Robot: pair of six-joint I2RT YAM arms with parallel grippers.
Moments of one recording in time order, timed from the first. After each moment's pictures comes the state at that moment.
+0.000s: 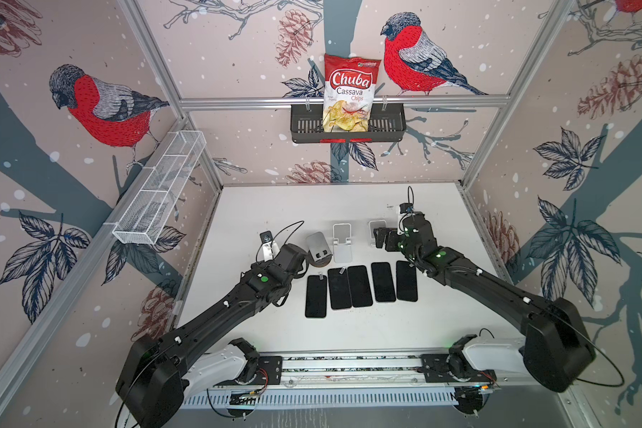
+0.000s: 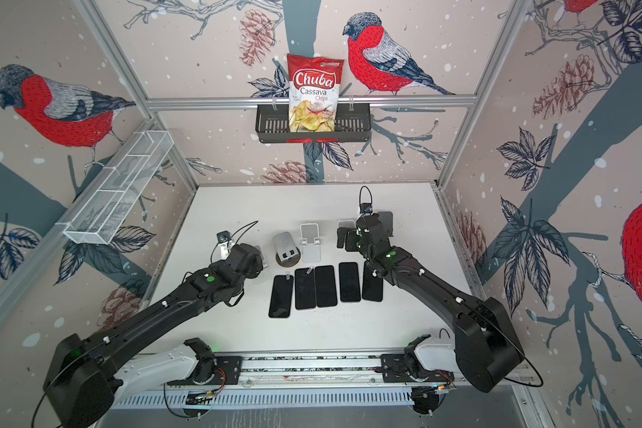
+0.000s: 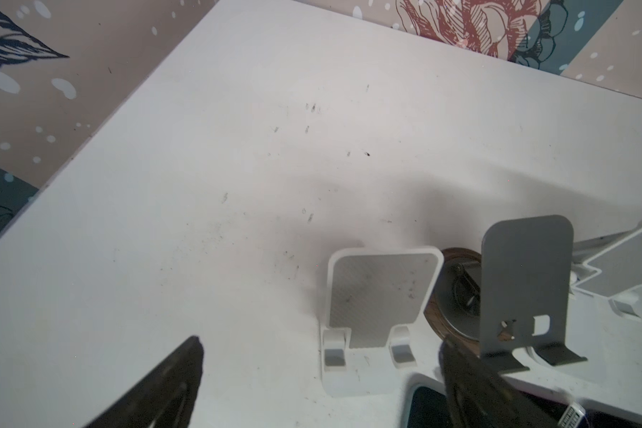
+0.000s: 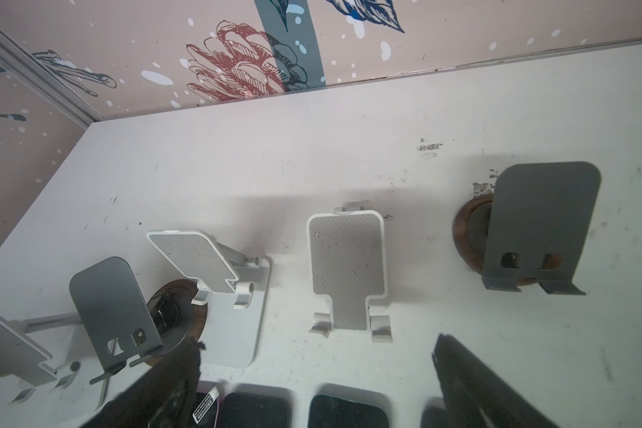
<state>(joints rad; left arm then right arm) -0.61 1.07 0.73 -0.55 -0.67 -0.77 0.56 1.30 0.84 -0.10 0.16 0.36</state>
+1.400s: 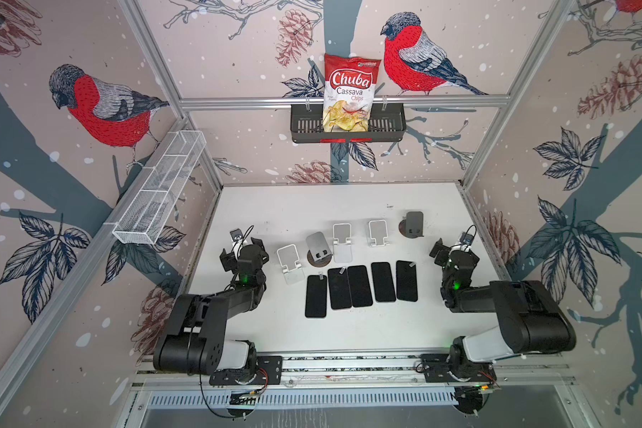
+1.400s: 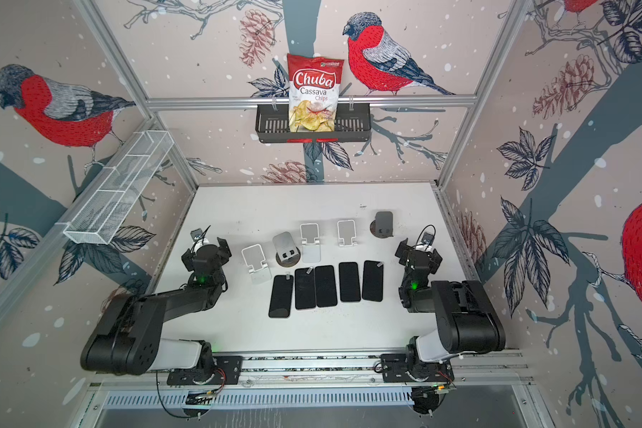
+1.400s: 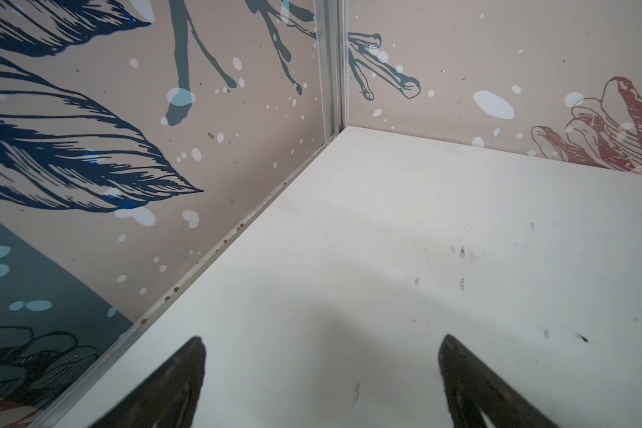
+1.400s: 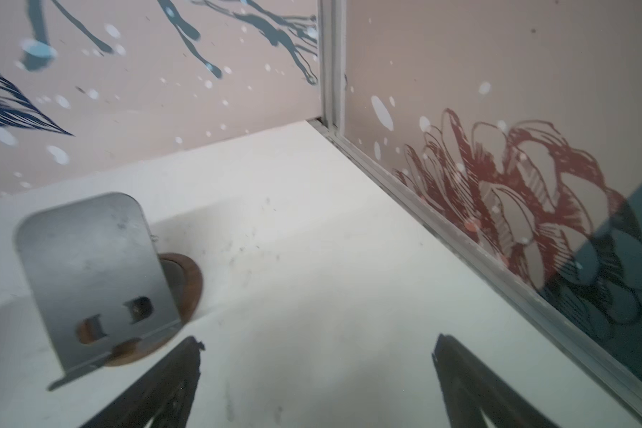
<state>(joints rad) -0.08 1.43 0.34 0.77 -0.59 -0.11 0.06 1.49 0.24 1.02 0.38 0.13</state>
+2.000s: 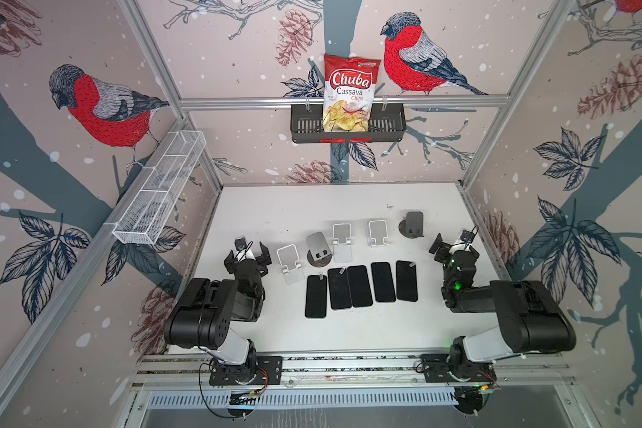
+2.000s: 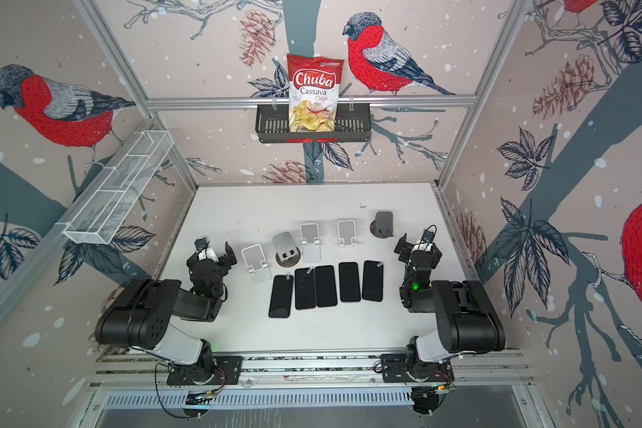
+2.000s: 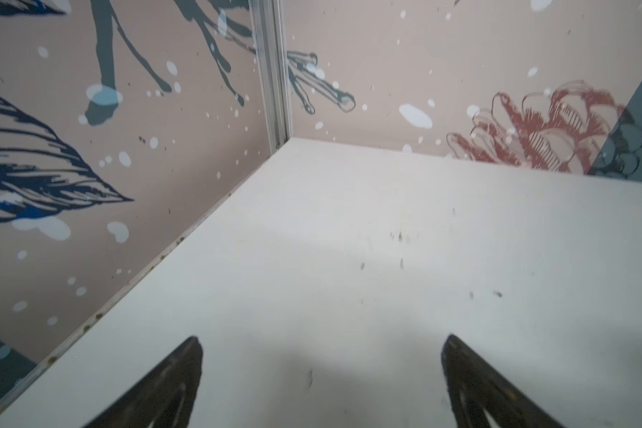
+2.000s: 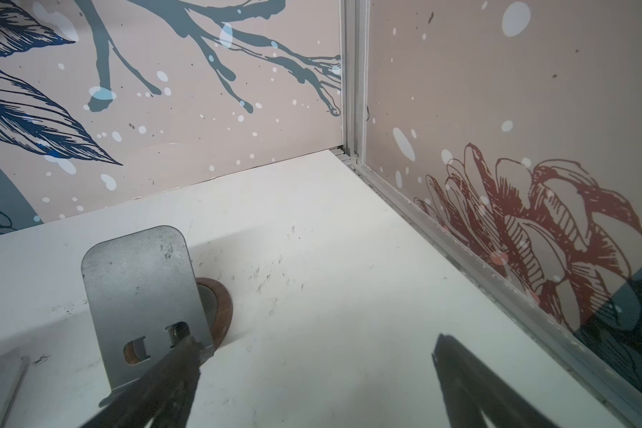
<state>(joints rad) -0.07 1.56 0.20 1.20 -0.39 -0.07 0.05 1.49 0.24 1.07 0.33 0.11</state>
